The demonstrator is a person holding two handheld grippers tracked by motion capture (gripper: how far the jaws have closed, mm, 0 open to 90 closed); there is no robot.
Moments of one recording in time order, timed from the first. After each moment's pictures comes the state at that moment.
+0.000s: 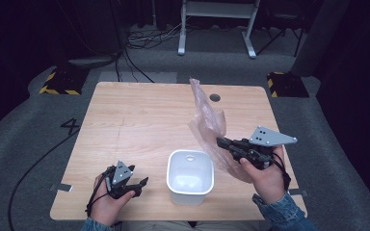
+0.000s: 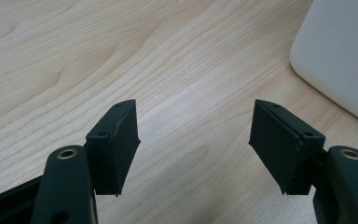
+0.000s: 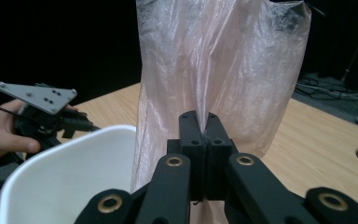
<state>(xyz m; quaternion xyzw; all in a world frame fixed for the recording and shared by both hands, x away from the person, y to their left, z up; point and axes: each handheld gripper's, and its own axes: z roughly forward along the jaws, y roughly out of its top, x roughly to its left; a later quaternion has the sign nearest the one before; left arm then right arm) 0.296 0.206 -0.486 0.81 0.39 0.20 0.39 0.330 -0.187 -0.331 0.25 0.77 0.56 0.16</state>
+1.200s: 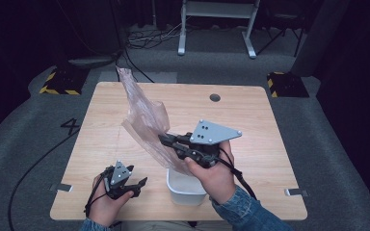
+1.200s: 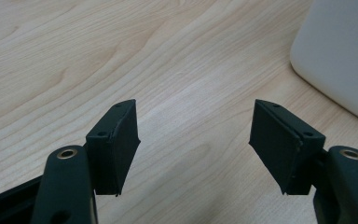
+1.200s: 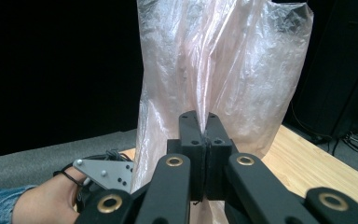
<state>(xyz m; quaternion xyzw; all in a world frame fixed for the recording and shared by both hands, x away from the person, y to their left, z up) 0.295 0.208 -0.485 0.81 0.39 0.20 0.39 0.316 -0.060 -0.293 0.15 0.76 0.61 0.14</state>
